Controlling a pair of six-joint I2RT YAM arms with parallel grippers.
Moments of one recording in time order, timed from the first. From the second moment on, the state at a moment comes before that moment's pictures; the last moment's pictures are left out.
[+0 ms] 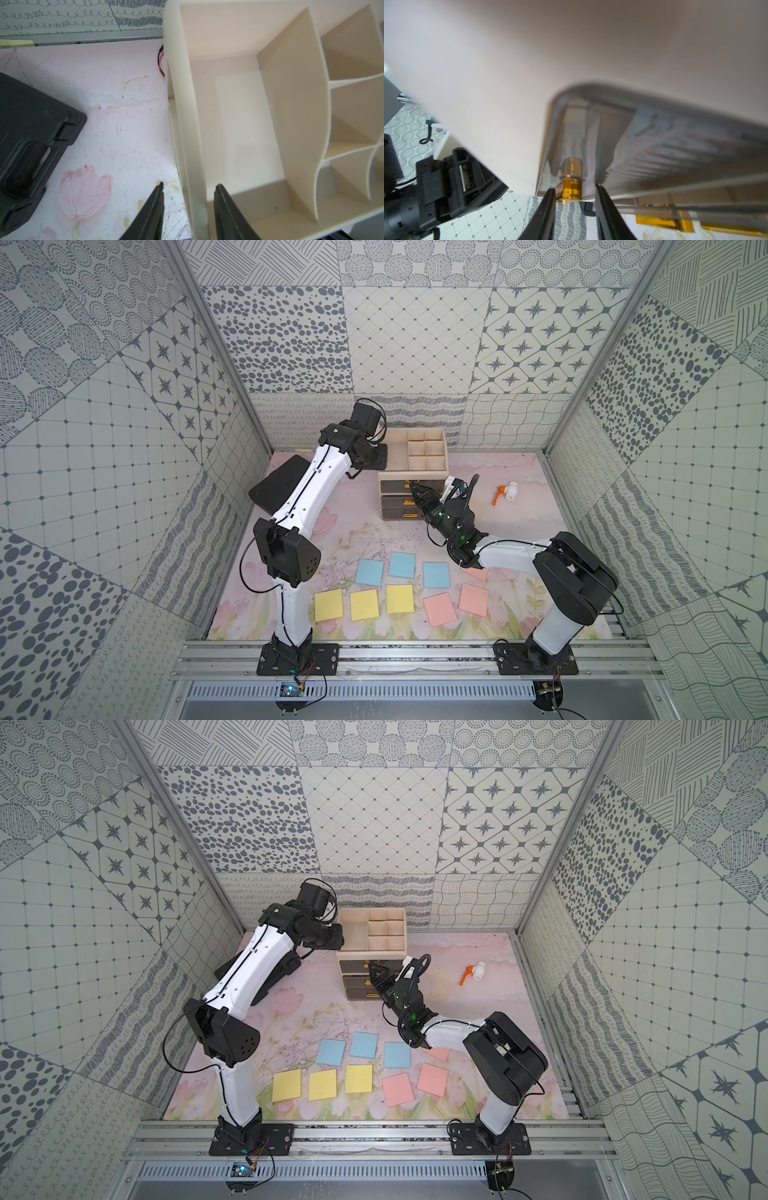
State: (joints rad) left arm -0.44 1.98 2.20 -1.16 -0.01 -0.28; right arm 0.71 1.70 0.84 0.83 0.17 1.32
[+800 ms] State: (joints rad) left arm -0.45 1.98 2.20 -1.16 0.00 -0.26; right arm 0.70 1.66 0.88 0.74 0.20 1.38
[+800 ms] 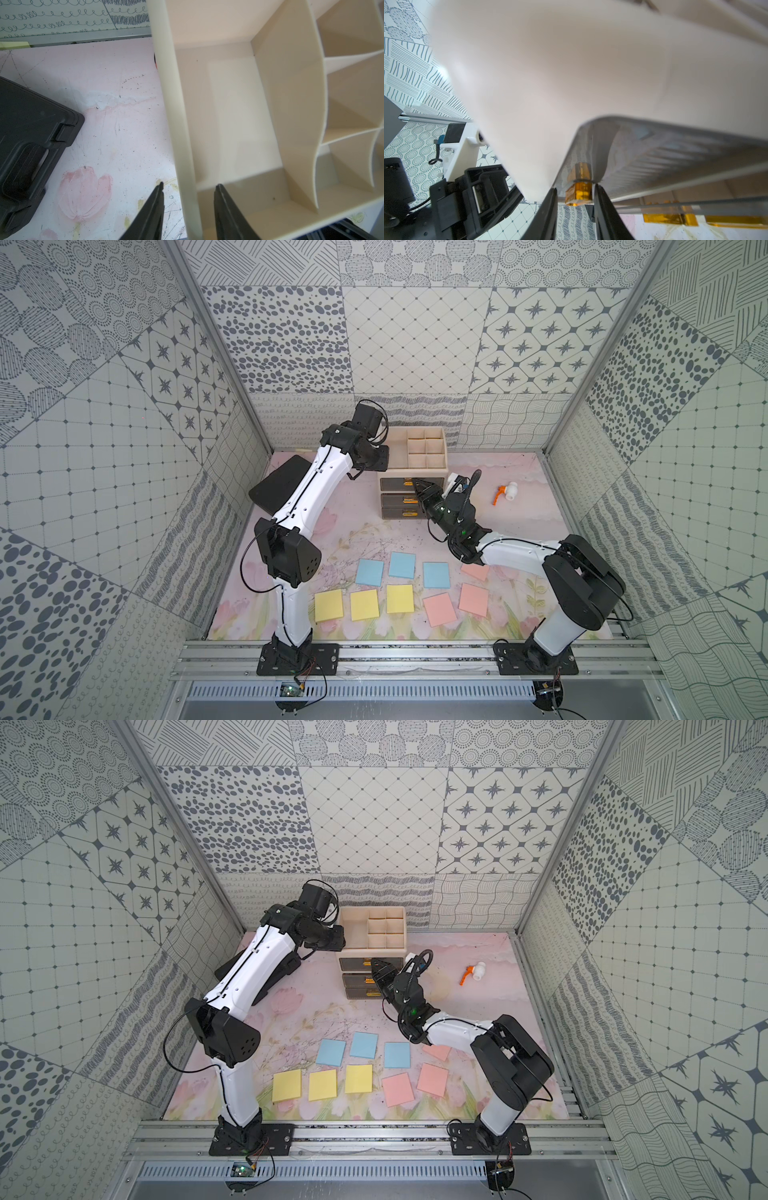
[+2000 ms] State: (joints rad) left arm -0.47 2.06 2.33 -1.23 -0.05 -0.28; right arm 0.75 1.67 0.84 0.81 0.27 1.42
